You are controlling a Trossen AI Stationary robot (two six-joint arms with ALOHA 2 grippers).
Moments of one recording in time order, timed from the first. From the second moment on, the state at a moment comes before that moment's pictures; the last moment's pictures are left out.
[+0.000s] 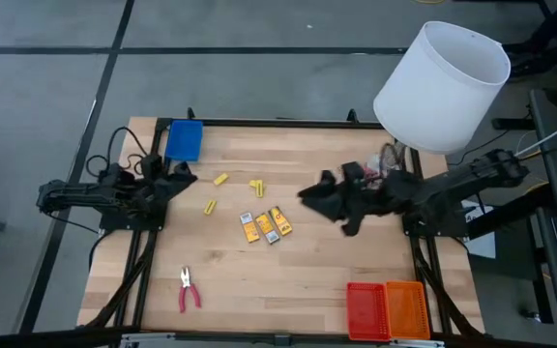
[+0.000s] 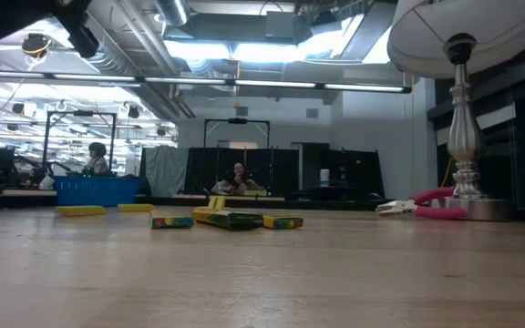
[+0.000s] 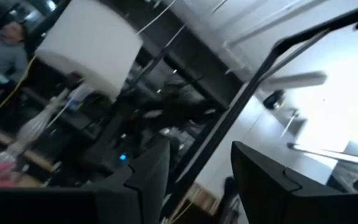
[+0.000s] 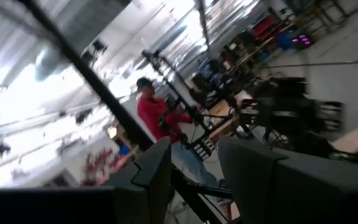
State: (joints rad) left arm 0.02 0.11 0.11 0.49 0.03 -0.76; right arm 0.32 1.33 1.06 0.53 0.20 0.64
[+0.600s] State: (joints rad) left arm 0.01 0.13 0.17 0.66 0.11 -0.71; right arm 0.28 1.76 1.61 -0.18 -0.12 0.71
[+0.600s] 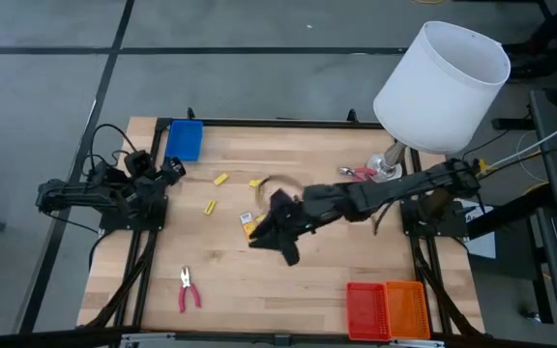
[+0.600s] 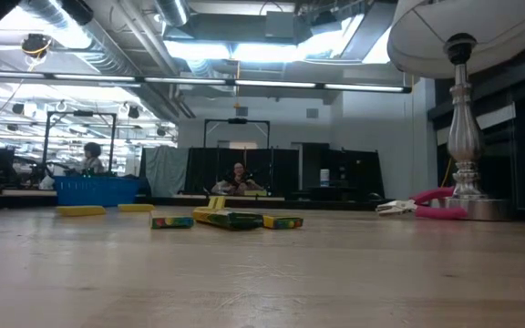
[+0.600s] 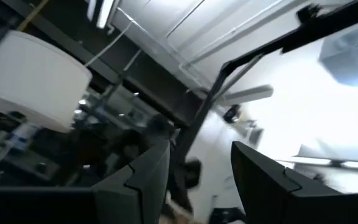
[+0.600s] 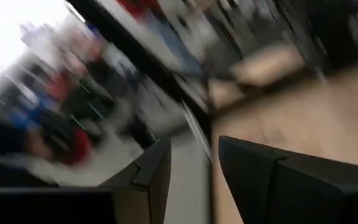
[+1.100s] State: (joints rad) left arm 0.01 0.46 0.76 0.20 0.28 -0.47; right arm 0.36 1.84 1.69 -0.85 -0.20 0.63
